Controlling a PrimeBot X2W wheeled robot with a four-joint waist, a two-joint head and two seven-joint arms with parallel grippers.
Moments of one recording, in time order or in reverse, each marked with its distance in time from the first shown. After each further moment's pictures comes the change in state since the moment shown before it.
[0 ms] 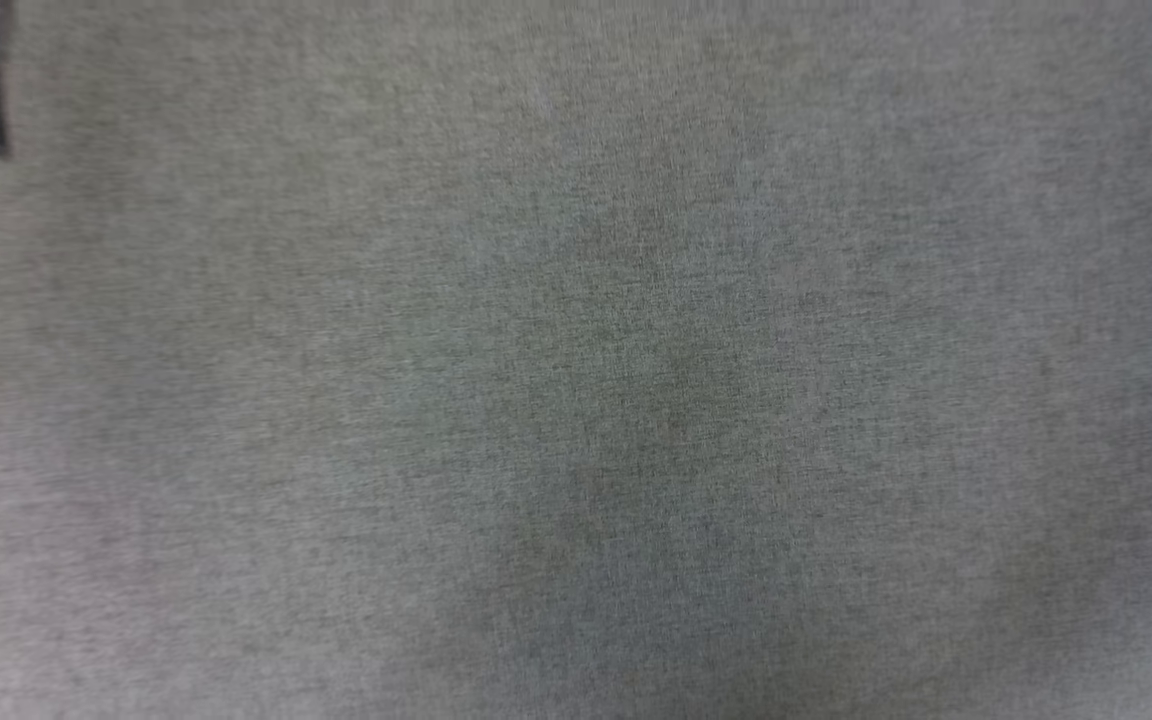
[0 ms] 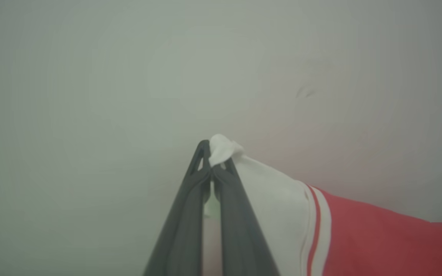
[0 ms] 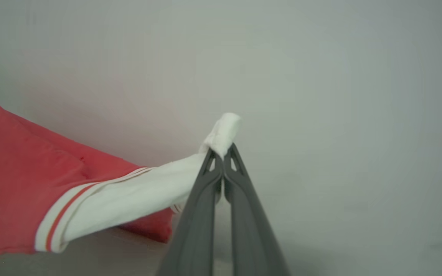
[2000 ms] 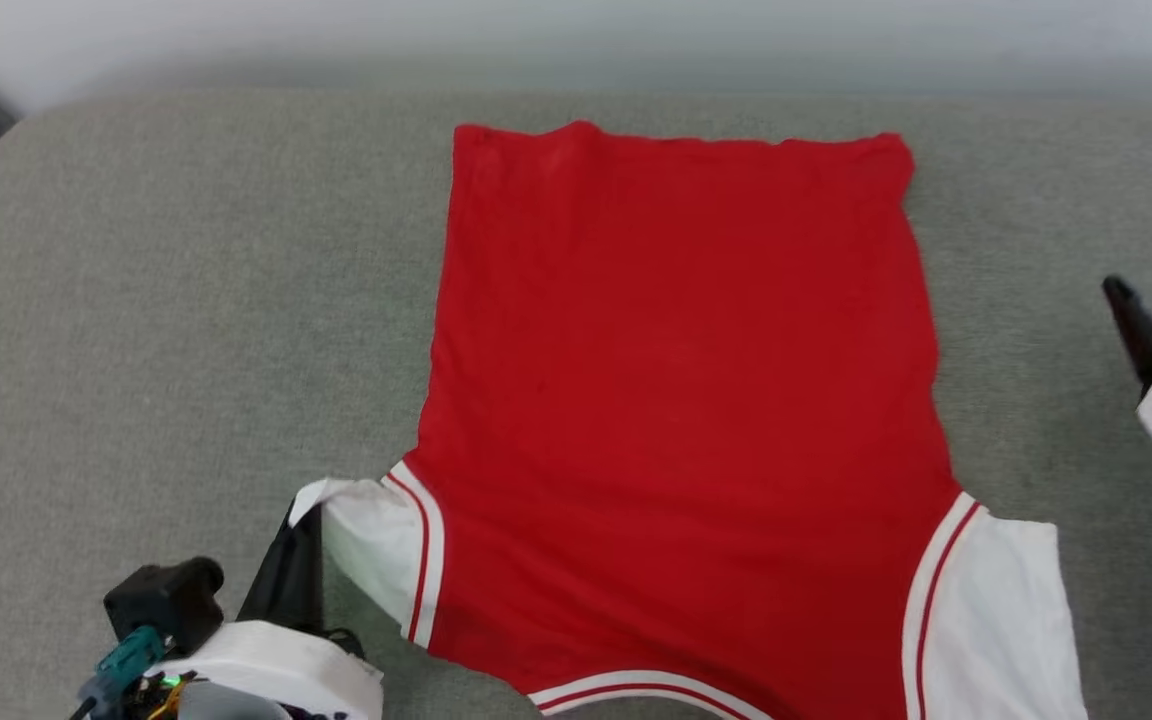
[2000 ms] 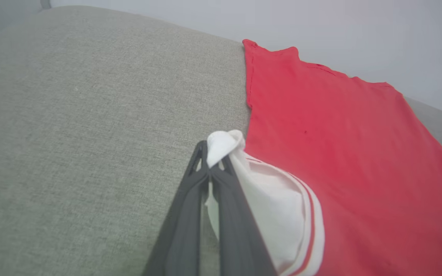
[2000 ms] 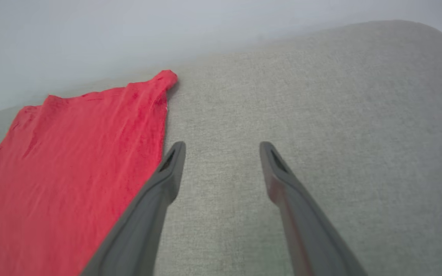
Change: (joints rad) left arm 1.599 -0.047 -0.039 -0.849 -0.129 0.291 0.014; right arm 1.039 0.093 -0.452 -0.299 0.077 -0.001 0.354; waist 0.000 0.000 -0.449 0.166
